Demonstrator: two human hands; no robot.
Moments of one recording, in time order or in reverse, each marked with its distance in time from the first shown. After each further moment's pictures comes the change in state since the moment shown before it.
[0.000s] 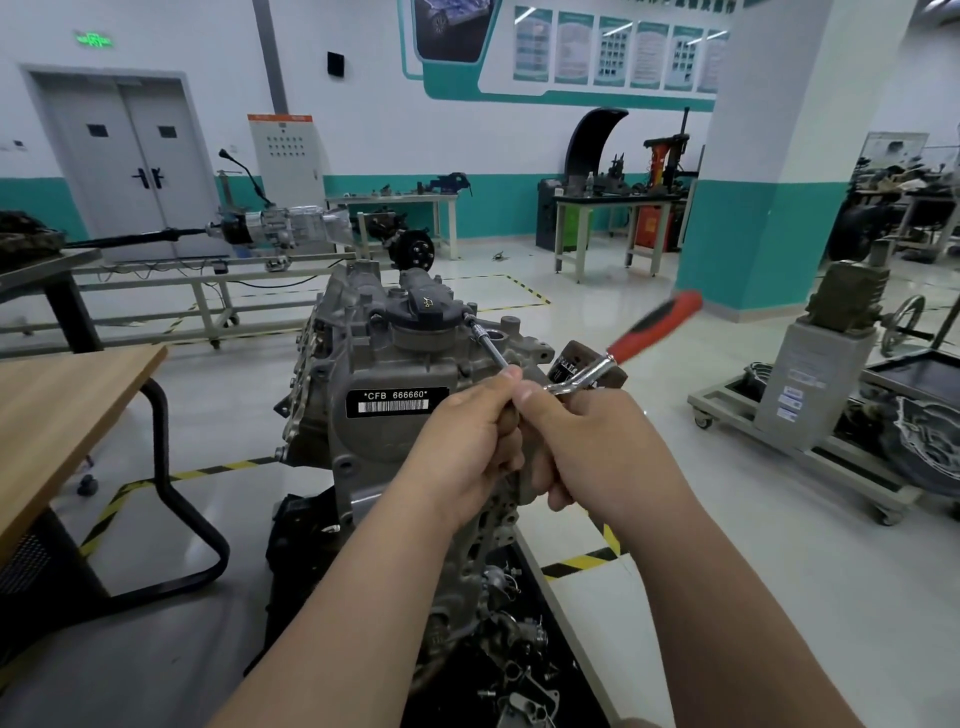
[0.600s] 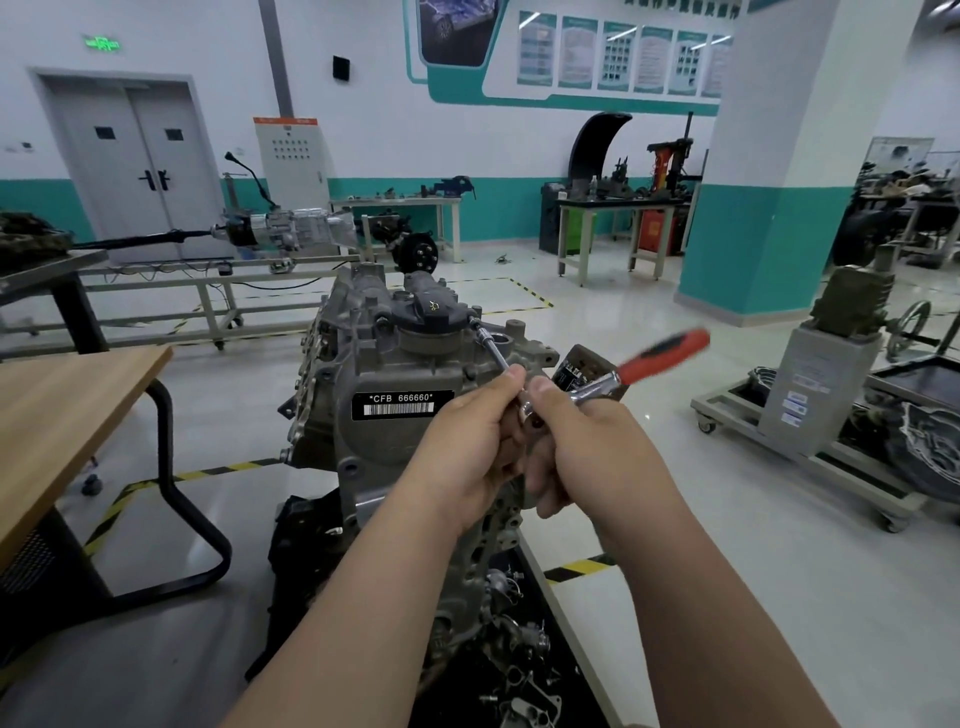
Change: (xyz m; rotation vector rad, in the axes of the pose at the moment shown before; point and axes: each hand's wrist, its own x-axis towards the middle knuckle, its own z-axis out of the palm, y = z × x) left_hand -0.005 0.005 0.002 -0.054 0.017 -0.045; right_hand 0.003 0.005 0.010 0.174 0.009 0.083
